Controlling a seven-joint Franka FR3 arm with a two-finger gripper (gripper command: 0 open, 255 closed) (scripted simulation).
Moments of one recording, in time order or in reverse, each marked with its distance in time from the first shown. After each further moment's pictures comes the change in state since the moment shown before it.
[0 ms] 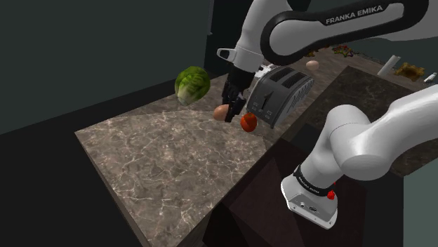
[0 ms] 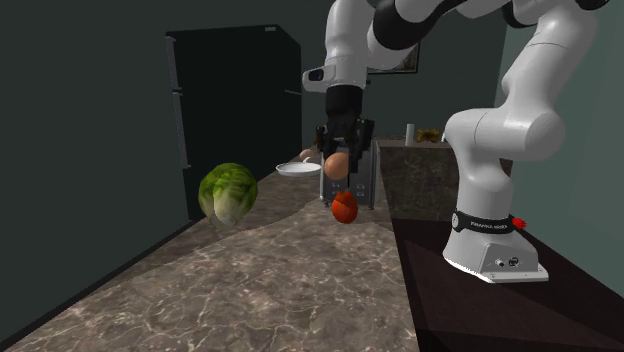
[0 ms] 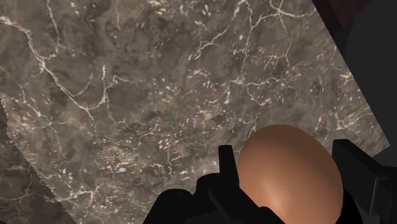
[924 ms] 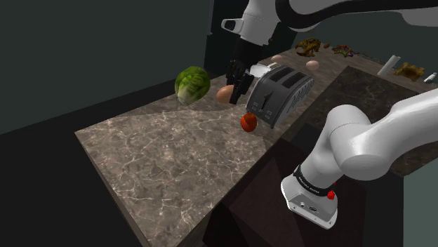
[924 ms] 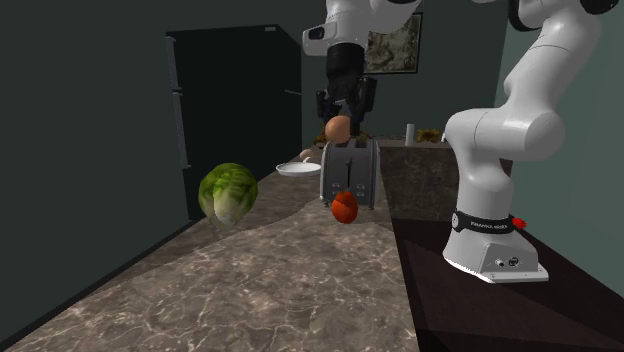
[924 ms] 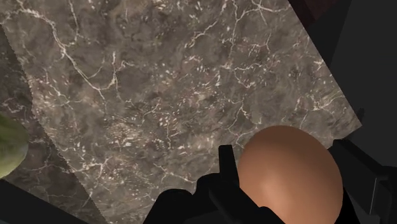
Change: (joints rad) arm -0.007 -0.057 0.012 0.153 -0.018 -0.206 0.047
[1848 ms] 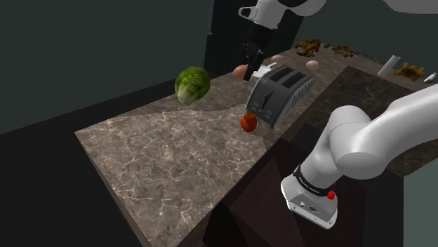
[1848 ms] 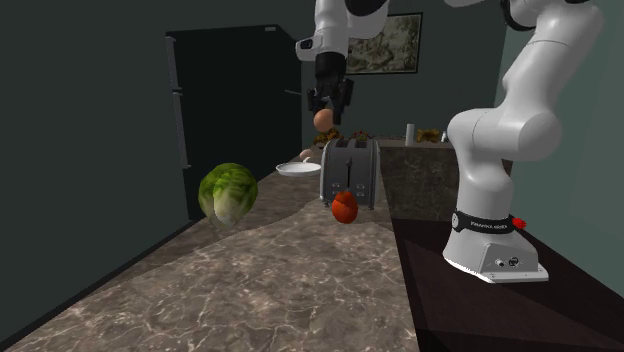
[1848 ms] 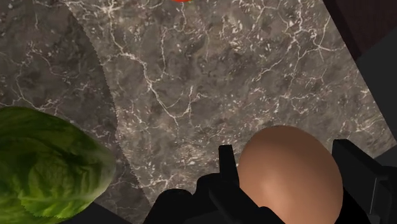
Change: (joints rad) arm -0.095 0.101 -0.238 0.152 -0.111 -0.093 -0.264
